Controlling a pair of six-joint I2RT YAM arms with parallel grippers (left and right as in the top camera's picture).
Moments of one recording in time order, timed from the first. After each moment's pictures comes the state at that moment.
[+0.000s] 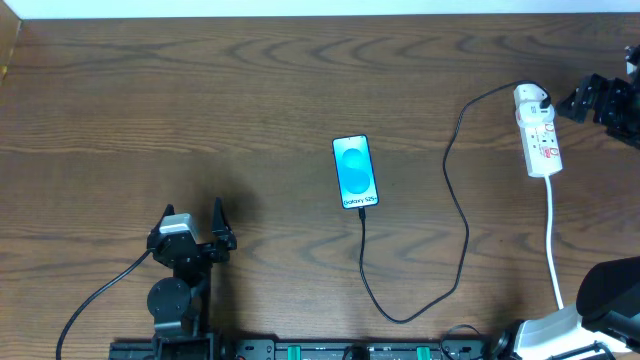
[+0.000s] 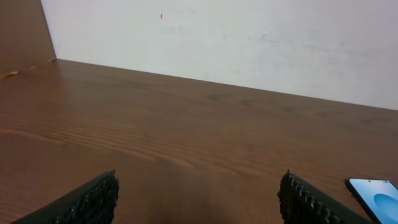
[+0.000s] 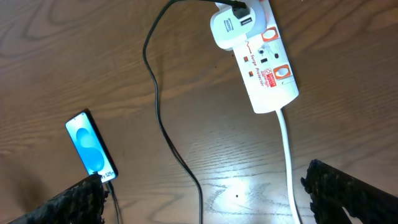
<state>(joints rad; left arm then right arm) 0.08 0.01 0.01 -0.11 0.00 -0.11 -0.44 1.75 1.87 -1.39 -0.37 -0.04</state>
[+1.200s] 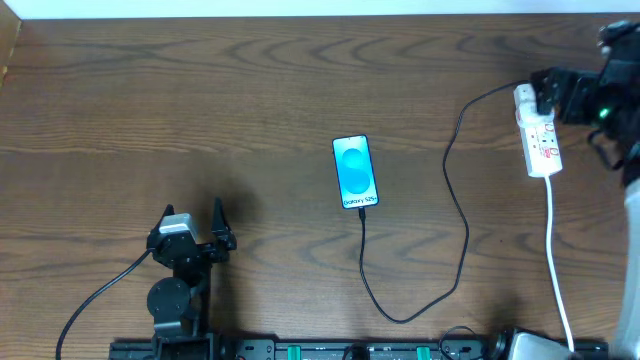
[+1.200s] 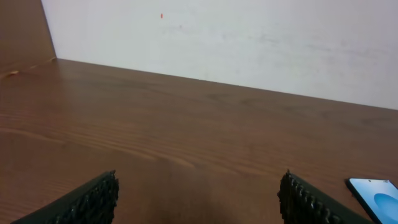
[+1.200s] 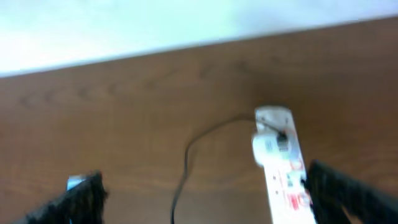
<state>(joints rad) 0.08 0.01 0.02 -0.11 0.00 -0.12 -0.27 1.38 1.38 -0.68 -0.37 -0.04</state>
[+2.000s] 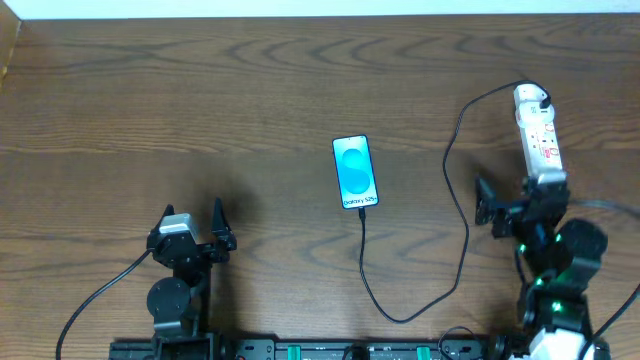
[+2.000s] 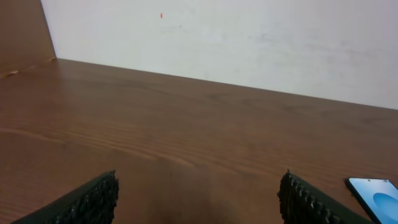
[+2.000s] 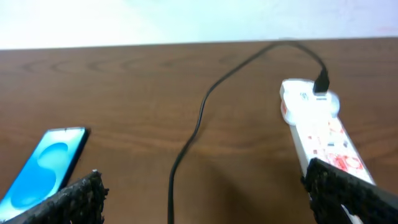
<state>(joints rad) 0.08 0.01 0.02 -0.11 0.00 -0.12 -0.21 0.70 0.20 0.19 -0.37 -0.04</state>
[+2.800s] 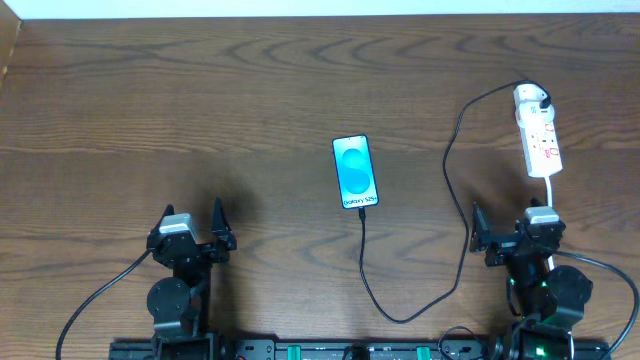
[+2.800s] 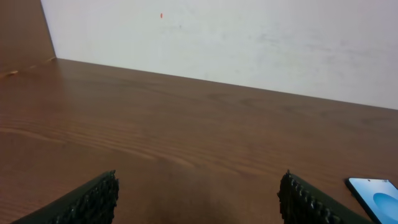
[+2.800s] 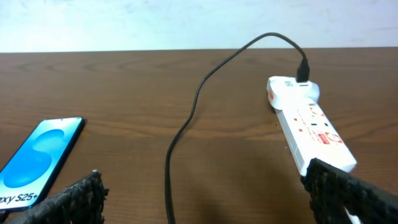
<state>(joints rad) 0.08 0.01 0.02 -0.11 0.00 -0.12 -0.21 0.17 0.01 -0.04 -0.32 -0.04</state>
